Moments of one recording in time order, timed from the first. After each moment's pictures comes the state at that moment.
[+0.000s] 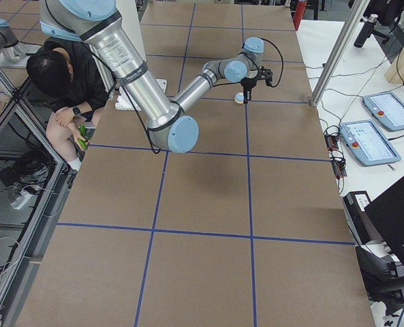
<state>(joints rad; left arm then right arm) -1.40 -1.37 -1.95 -1.60 -2.09 0.13 0.85 -0.92 1.59 -1.58 2.13 0.88</state>
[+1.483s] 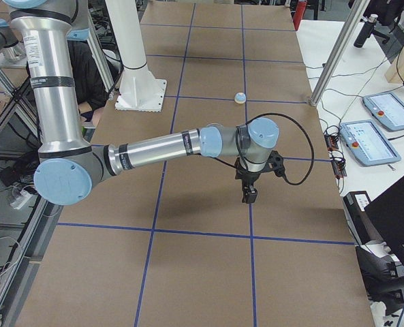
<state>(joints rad) -1.59 -1.35 -1.85 -1.60 -2.23 0.18 1.47 -1.49 1.73 -1.78 2.34 -0.14</state>
